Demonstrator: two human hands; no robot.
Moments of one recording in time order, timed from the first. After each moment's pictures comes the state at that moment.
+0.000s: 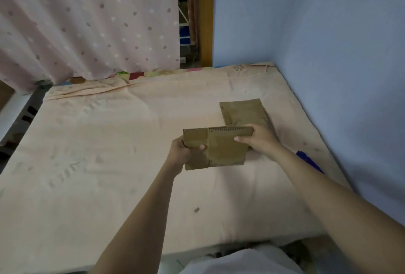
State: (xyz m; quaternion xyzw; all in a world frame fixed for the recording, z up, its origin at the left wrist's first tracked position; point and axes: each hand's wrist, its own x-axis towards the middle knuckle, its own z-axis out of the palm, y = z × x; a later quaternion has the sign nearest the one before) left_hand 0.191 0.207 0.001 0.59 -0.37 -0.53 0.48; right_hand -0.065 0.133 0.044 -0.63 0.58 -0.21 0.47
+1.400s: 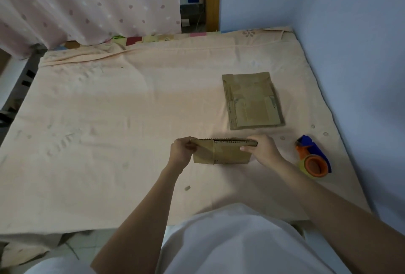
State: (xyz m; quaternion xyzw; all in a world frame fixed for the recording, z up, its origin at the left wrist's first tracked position) left_hand 0.150 0.225 -0.072 0.74 -0.41 -0.43 0.32; right_hand -0.118 0.149 -0.061 -0.68 0.57 -0.16 0.44
